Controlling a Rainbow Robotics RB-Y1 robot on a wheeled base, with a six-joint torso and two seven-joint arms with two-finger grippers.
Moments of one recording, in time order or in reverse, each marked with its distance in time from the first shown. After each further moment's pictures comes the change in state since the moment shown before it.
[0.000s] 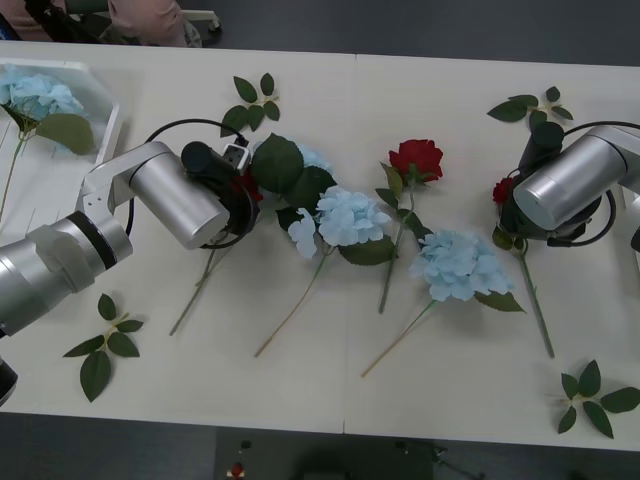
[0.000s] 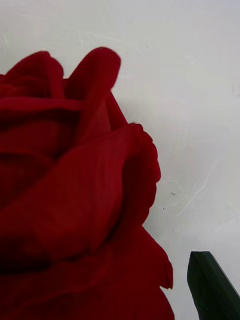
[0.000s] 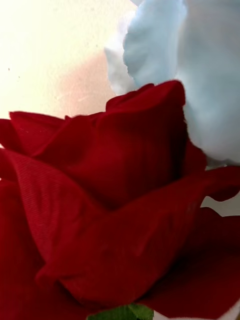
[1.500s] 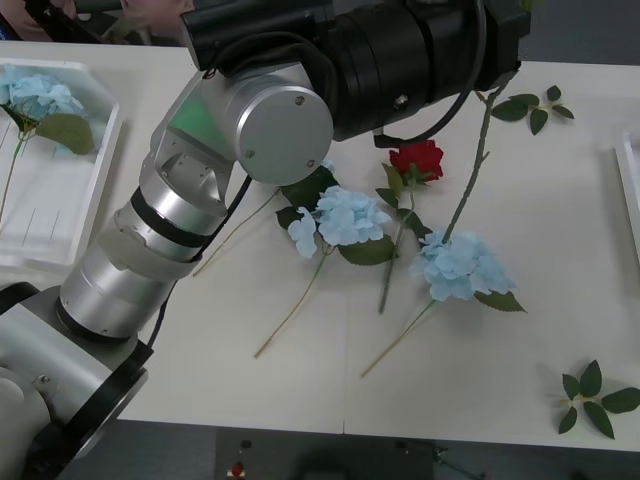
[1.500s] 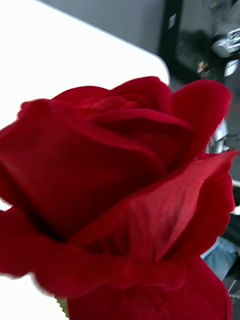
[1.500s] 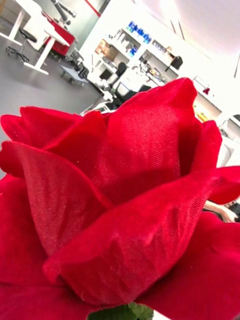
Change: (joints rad) right arm -0.254 -0.422 -0.045 0.282 -0.123 -0.135 0.771; left arm 0.000 -0.381 0.381 -0.530 0.402 -0.303 -0.301
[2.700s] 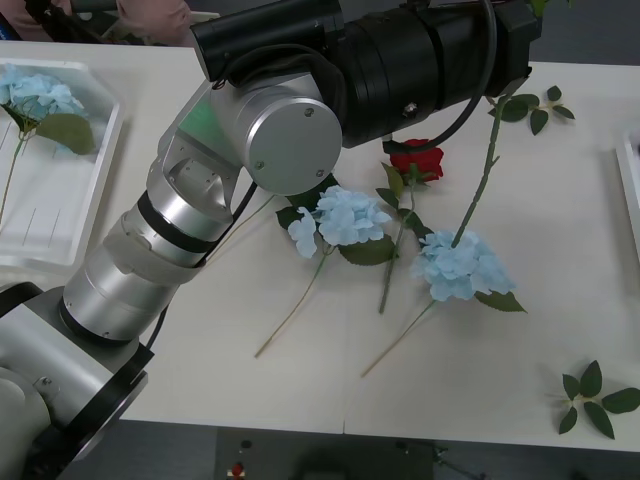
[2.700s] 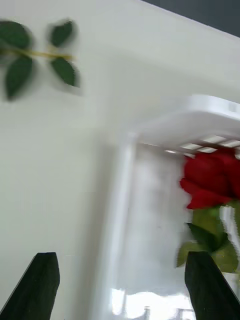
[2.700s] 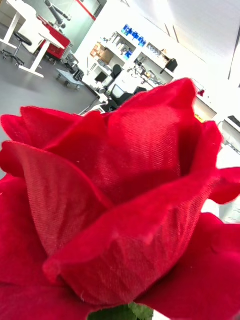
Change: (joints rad) right arm 0.373 -0.078 -0.164 -0.434 -0.360 -0.225 -0.010; left arm 0.000 0.001 -0.029 0.002 0.000 -0.043 0.000
